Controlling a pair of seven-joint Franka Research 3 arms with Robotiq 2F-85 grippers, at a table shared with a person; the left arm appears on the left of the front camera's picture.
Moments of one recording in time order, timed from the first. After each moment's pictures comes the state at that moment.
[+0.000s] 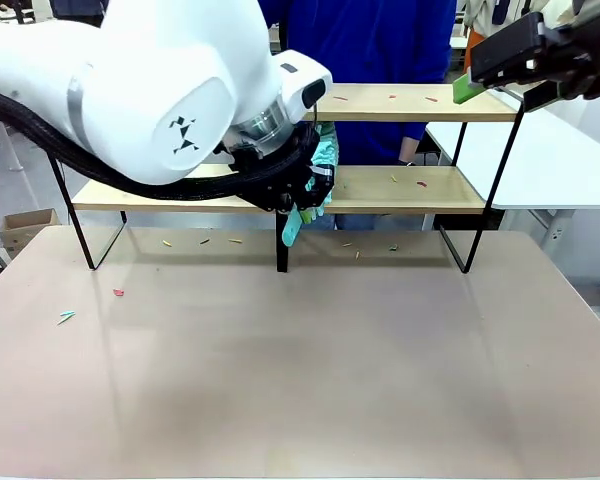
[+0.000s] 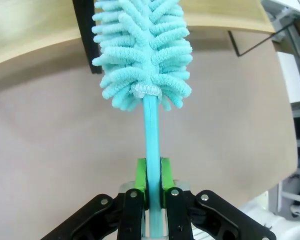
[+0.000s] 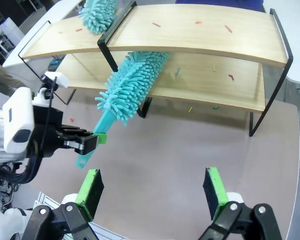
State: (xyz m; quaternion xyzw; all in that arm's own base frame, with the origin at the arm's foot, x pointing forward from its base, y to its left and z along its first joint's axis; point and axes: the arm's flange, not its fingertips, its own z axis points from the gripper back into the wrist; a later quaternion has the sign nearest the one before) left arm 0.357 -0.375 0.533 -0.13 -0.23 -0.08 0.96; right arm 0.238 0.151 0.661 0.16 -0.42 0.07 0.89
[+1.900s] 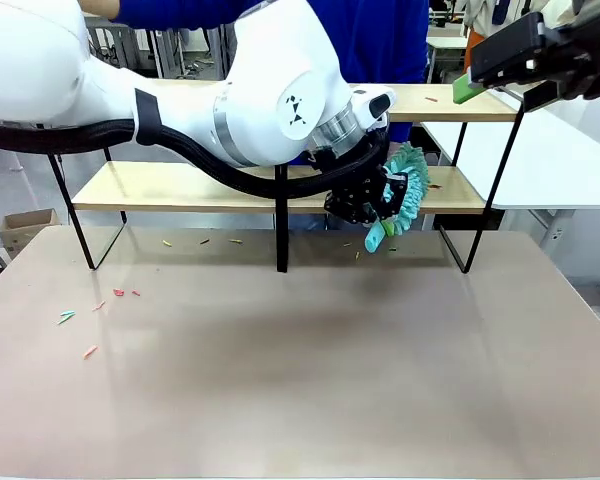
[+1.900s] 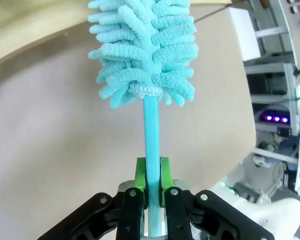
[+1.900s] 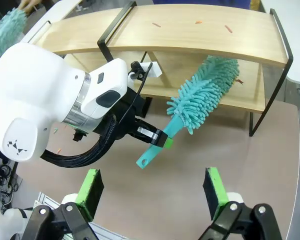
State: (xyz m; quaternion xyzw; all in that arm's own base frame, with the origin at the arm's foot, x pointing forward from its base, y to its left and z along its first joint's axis) left arm 0.445 -0.469 0.488 -0.26 -0.10 -0.17 0.95; right arm 0.238 0.150 0.661 0.16 -0.42 0.07 0.89
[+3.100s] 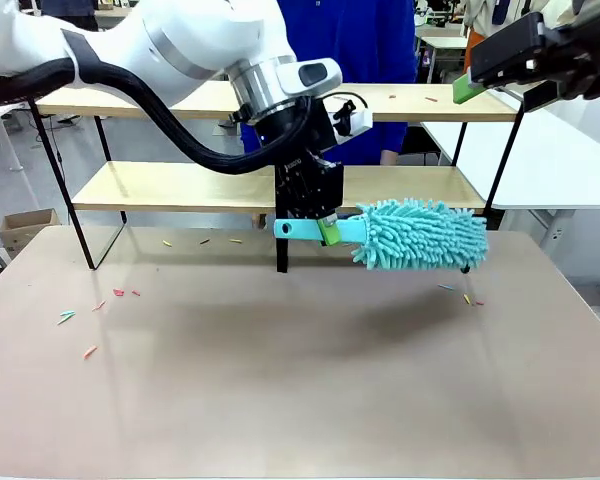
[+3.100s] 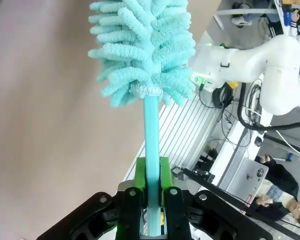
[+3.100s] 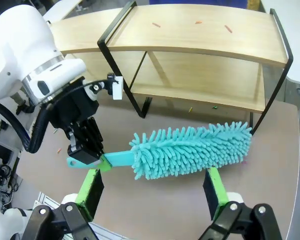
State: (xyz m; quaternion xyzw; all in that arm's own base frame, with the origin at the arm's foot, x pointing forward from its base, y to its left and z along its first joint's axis) left arm 0.443 -0.392 0.527 -0.29 0.10 -0.44 0.85; right arm 0.238 0.150 0.661 0.16 -0.42 0.07 0.89
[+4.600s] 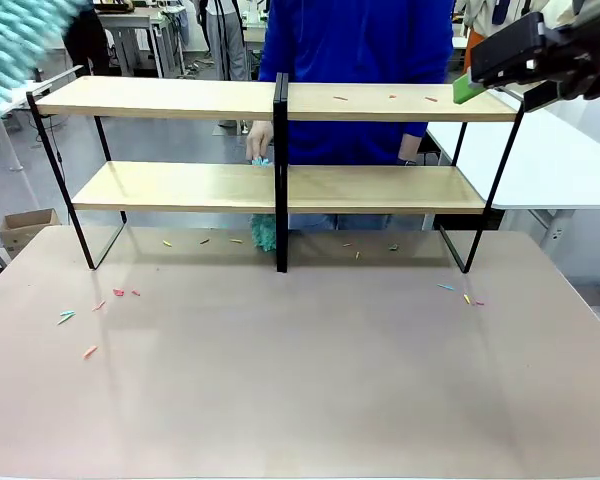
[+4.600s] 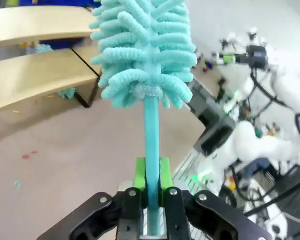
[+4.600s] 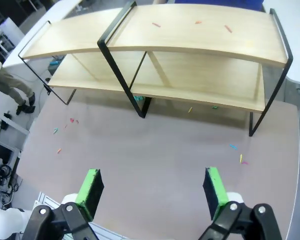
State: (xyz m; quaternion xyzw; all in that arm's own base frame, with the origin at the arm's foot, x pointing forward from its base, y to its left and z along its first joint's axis) left arm 0.189 0.103 0.598 -0.43 -0.42 -0.22 0.77; right arm 0.238 0.150 0.661 0.16 -0.42 0.07 0.89
